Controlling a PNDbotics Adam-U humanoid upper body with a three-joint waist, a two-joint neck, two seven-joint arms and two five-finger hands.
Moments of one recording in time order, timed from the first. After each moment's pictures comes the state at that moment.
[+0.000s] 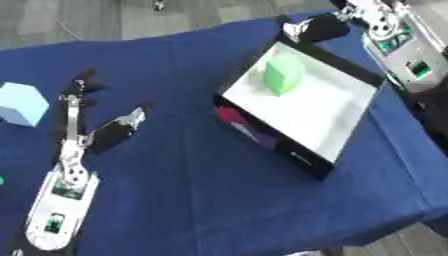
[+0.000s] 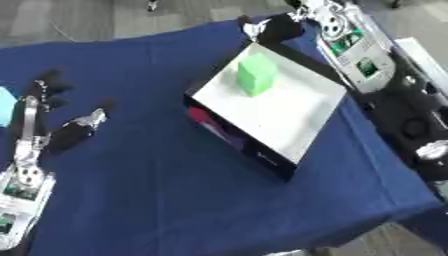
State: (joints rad) left arm -0.56 0.02 -0.30 -1.42 -0.38 0.17 0.28; right arm -0.58 -0.75 0.15 -1.79 0.24 0.27 0.12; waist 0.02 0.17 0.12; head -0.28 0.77
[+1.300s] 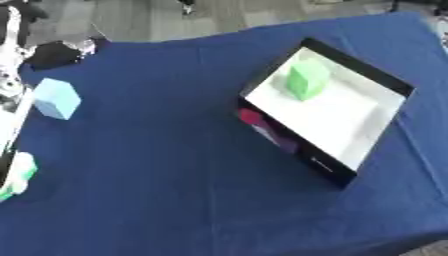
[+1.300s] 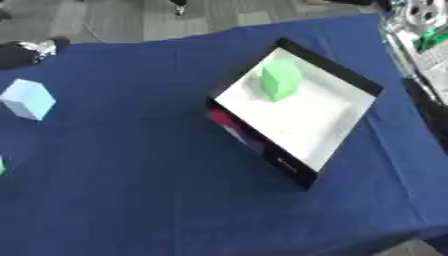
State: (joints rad) left arm -0.89 0.38 -0.21 -1.22 -0.40 0.50 0.04; right arm -0.53 -0.83 0.06 -1.99 -0.15 0.15 -0.16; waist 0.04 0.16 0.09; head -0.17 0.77
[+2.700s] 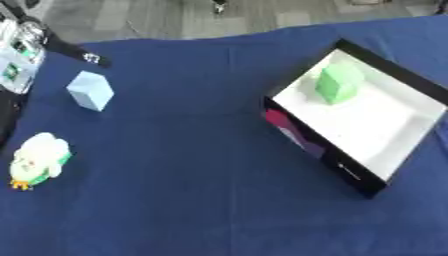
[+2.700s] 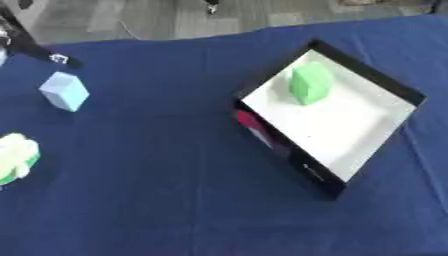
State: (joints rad) left arm -1.09 0.45 -0.16 -0.75 -0.78 0.73 -0.48; right arm -0.41 -0.93 -0.09 -1.90 -0.59 0.13 -0.15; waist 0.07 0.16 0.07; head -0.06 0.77
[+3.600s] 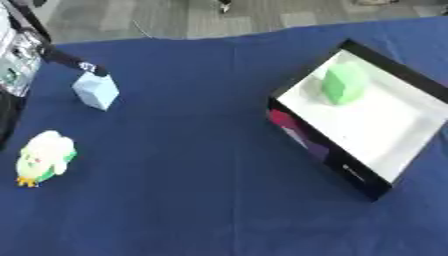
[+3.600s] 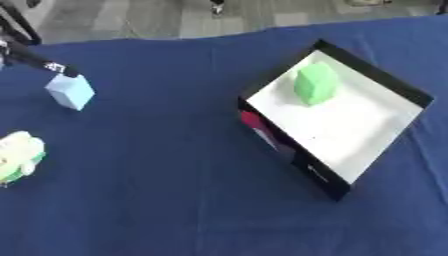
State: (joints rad) left arm -1.10 0.46 -0.13 -0.64 -0.85 0.67 -0.55; right arm -0.40 -0.93 -0.09 -1.89 -0.58 0.15 -0.14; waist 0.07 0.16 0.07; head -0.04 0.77
